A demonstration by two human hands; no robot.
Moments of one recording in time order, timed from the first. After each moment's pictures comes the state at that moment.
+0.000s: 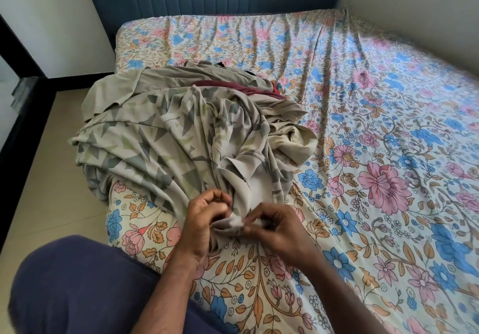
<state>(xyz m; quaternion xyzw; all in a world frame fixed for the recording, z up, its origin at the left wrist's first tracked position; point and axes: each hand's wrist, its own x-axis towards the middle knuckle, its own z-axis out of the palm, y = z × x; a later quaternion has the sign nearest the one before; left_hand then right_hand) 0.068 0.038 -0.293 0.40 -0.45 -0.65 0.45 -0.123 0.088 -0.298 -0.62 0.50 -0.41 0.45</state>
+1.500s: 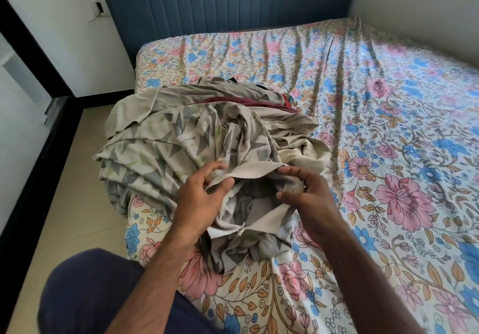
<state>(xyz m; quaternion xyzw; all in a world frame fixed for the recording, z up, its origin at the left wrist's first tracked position) 0.083 -0.007 -0.228 0.55 -0.64 -0.36 0.40 -0.138 0.031 -0.242 -0.38 0.53 -0.58 0.50</state>
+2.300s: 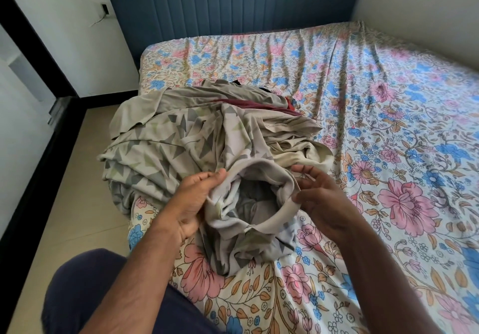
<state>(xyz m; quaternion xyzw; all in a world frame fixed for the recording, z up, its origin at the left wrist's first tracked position) 0.097 -0.022 -0.217 0.49 -0.38 -0.69 0.39 -0.156 0.026 -0.228 -0.31 0.47 -0.55 0.61</state>
